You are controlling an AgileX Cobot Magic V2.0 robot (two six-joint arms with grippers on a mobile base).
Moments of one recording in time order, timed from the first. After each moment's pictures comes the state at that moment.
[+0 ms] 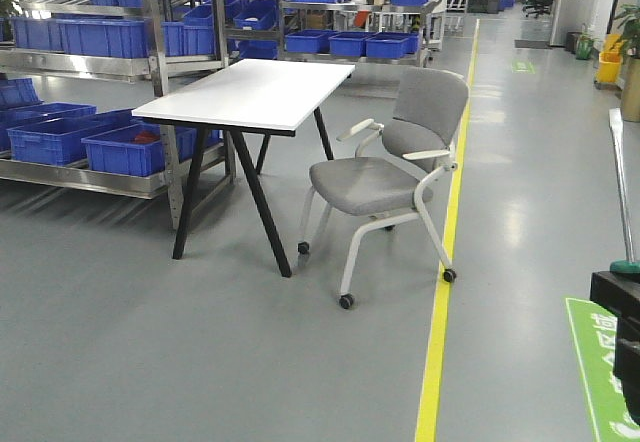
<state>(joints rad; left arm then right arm) -0.06 0.82 -0.88 -0.23 0.50 0.22 0.16 0.81 -0.82 0.27 0.34 -0.26</state>
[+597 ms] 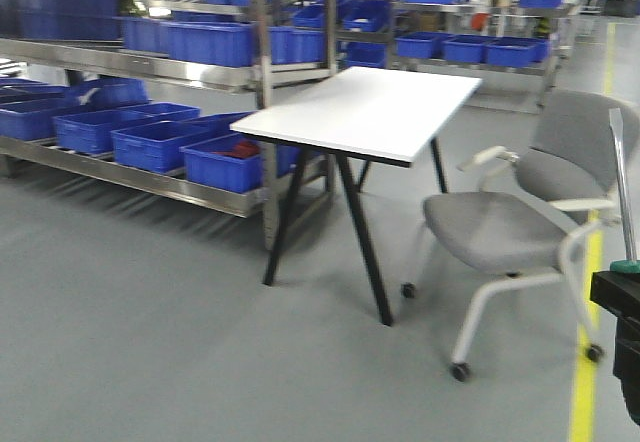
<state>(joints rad) -0.06 0.82 -0.88 -0.23 0.50 0.22 0.16 0.81 -0.82 0.27 0.34 -0.26</state>
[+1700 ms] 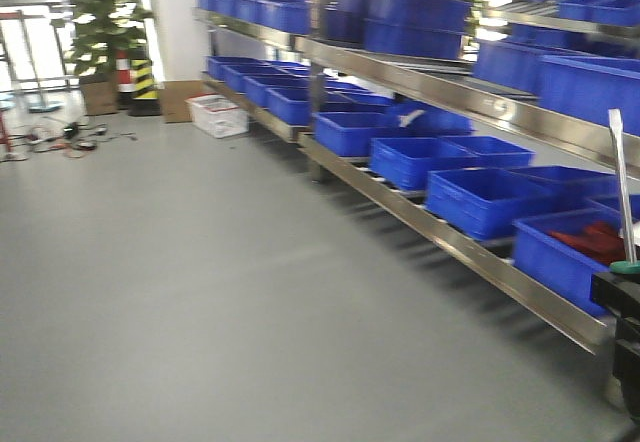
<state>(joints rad) -0.06 0.82 -0.88 -0.23 0.50 0.22 0.16 0.81 -0.82 0.27 0.34 -0.26</state>
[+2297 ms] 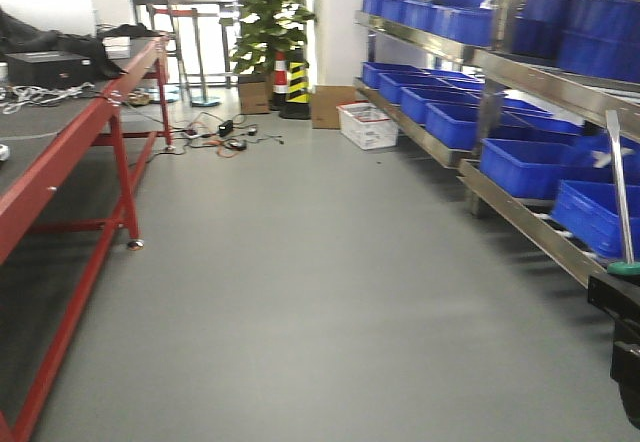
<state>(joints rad) -0.06 0.82 -0.88 -0.23 0.50 0.22 0.16 0.81 -0.82 0.27 0.35 -0.26</state>
